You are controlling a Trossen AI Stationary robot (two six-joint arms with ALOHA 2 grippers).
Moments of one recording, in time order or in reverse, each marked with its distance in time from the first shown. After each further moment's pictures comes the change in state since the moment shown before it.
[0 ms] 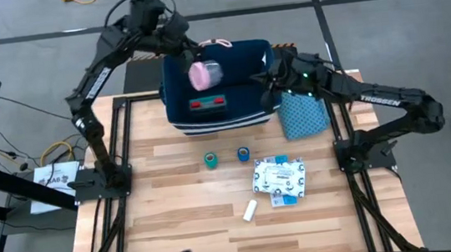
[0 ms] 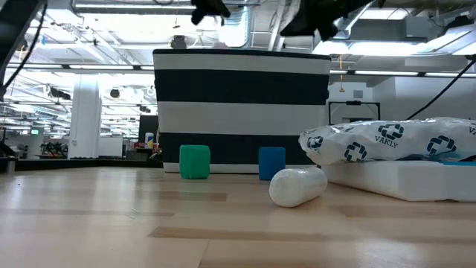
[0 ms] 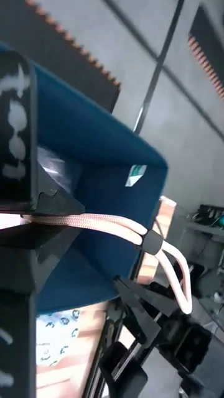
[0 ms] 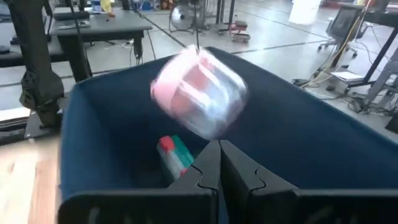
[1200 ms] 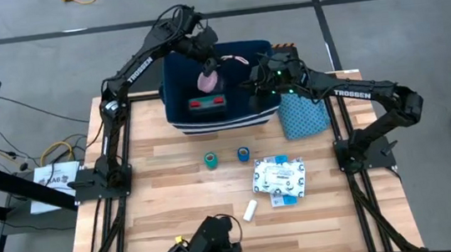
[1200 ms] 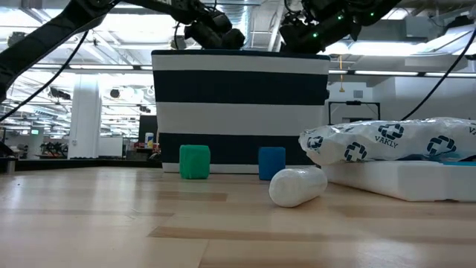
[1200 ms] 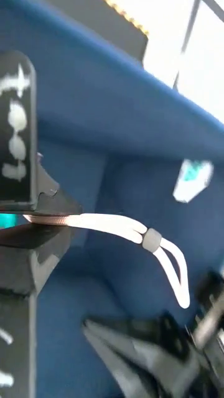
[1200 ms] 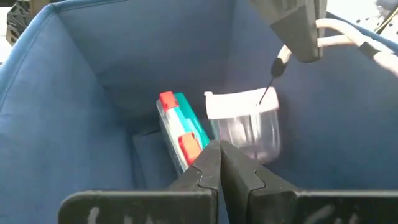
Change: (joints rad) left arm 0.055 0.318 0.000 0.088 0.169 0.156; right arm -0.090 0.221 0.002 0.060 -0.159 -0.107
